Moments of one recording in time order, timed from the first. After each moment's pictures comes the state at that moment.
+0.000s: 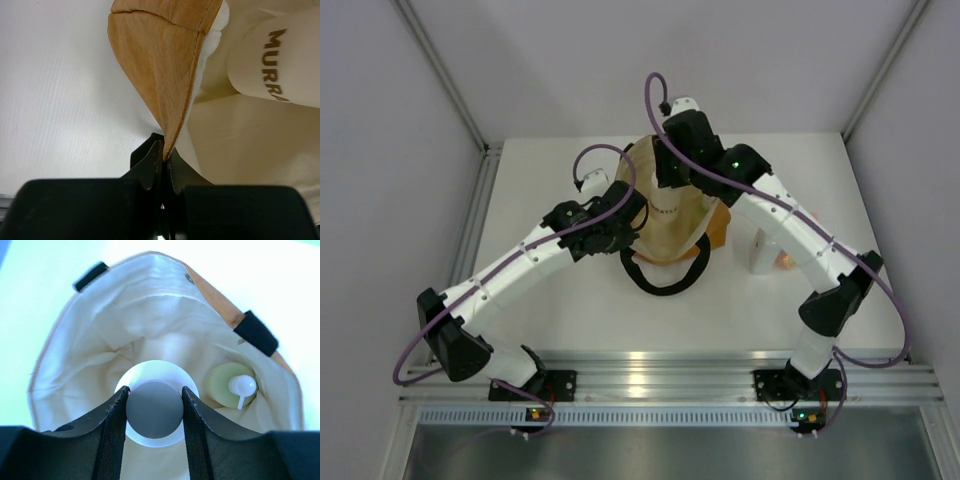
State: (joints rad) left arm -0.83 1.43 1.46 -0.99 -0.47 -1.09; right arm 0.79 1.75 2.00 -0.87 0.35 0.33
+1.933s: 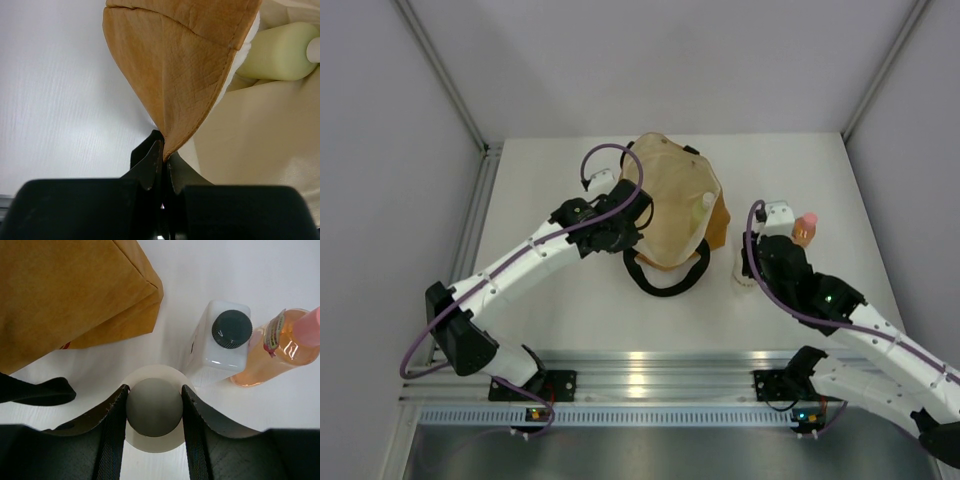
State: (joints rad) left arm -0.82 1.48 1.48 -0.99 -0.44 -1.07; right arm 0.78 0.78 0.83 -0.59 0.60 0.29
